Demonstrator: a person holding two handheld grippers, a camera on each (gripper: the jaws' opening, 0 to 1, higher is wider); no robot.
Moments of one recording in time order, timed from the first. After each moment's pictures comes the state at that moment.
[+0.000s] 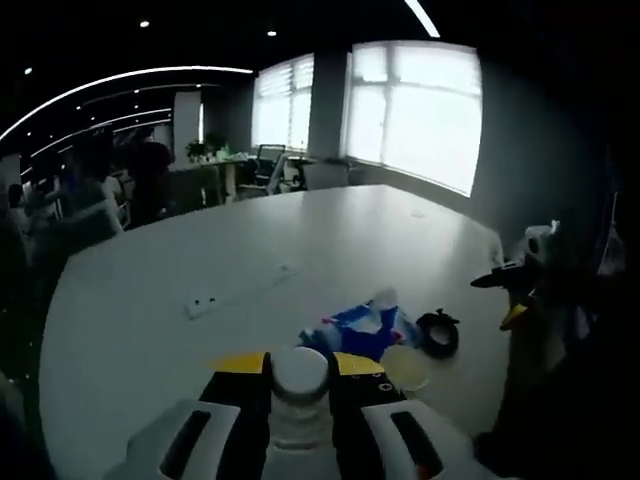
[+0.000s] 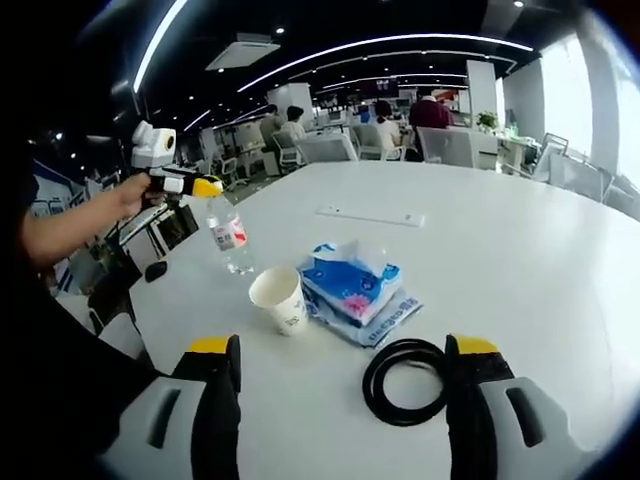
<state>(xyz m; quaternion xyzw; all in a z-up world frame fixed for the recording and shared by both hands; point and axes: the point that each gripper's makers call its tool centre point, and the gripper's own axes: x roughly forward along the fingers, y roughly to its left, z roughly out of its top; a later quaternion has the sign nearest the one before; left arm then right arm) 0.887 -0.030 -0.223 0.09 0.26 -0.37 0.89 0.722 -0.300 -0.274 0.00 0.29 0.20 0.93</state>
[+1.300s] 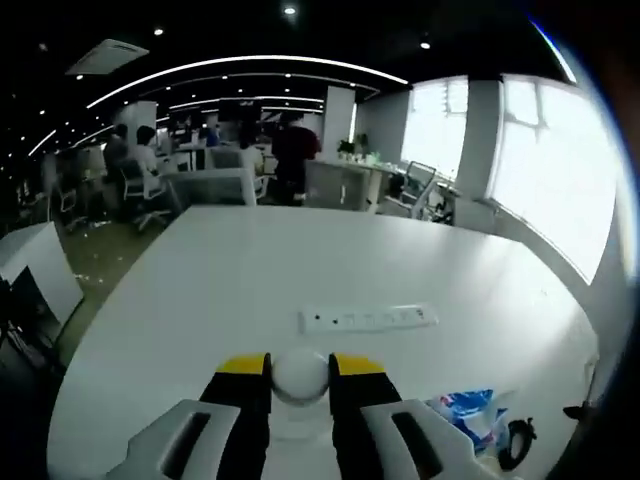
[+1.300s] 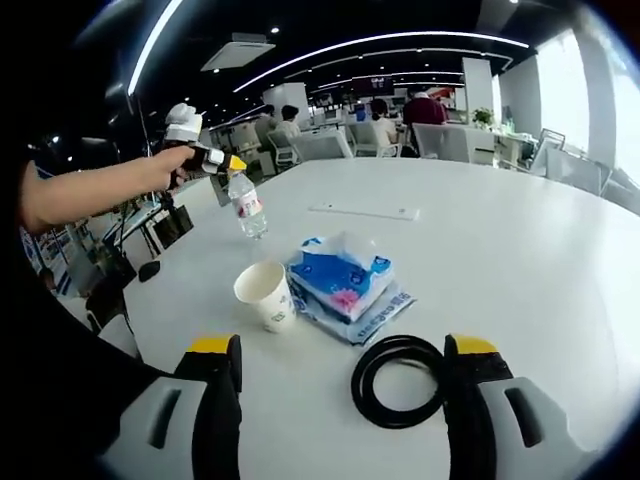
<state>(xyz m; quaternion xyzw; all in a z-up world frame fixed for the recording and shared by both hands) 0.997 0.017 -0.233 0.00 0.29 -0.09 0.95 0.731 -0.312 -0.292 0.01 0.30 0.19 0.93</state>
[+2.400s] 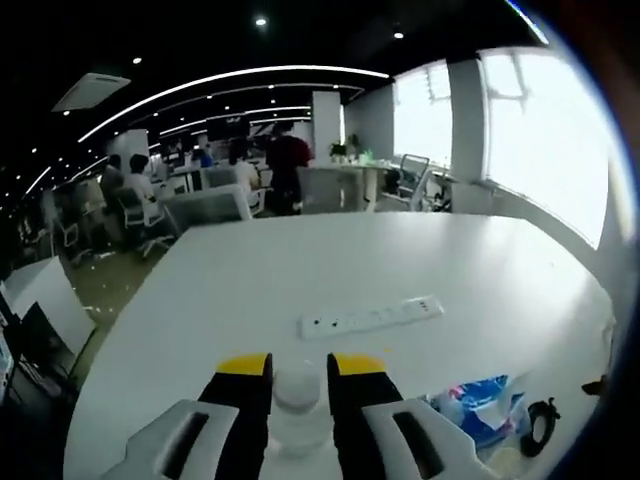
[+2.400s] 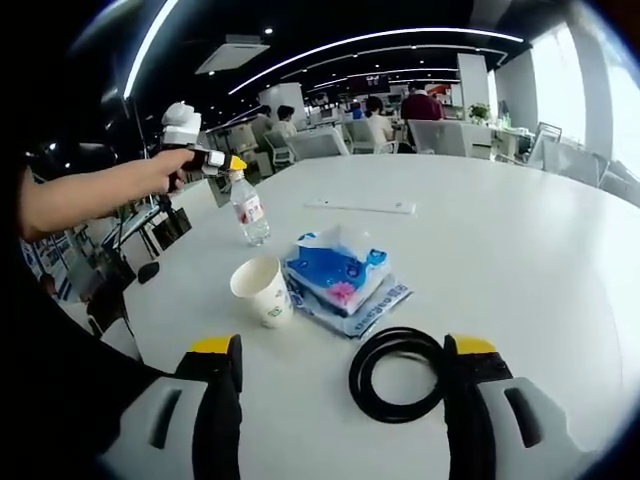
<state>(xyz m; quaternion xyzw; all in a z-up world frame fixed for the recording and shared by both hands) 0.981 -0.002 -0.218 0.05 0.25 -0.09 0.96 0.727 -0.315 -0.299 0.02 0.31 0.19 0.93</state>
